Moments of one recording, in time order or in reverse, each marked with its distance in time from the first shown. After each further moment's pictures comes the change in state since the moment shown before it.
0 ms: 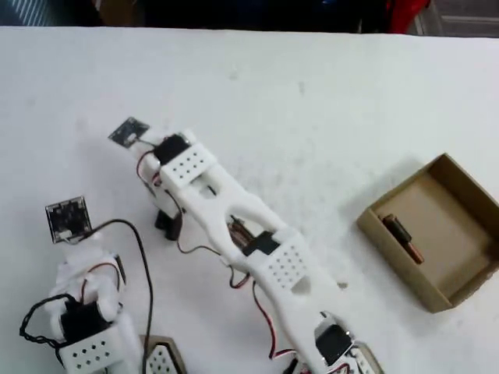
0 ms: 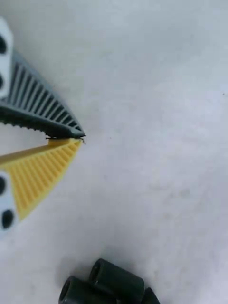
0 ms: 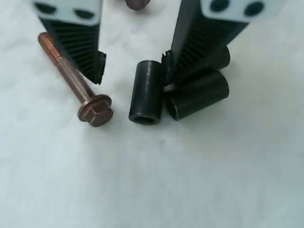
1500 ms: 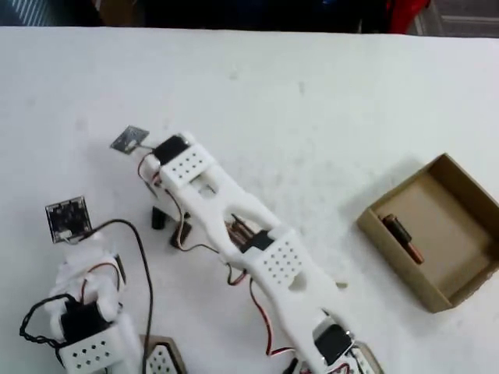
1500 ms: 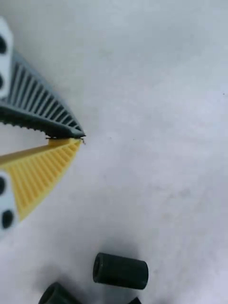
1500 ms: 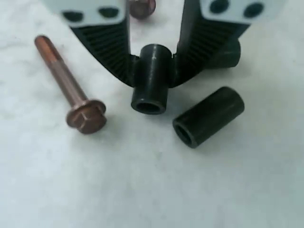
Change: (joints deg) left arm 0.0 0.0 0.0 0.0 0.0; right arm -0.2 2.1 -2.9 4.5 3.9
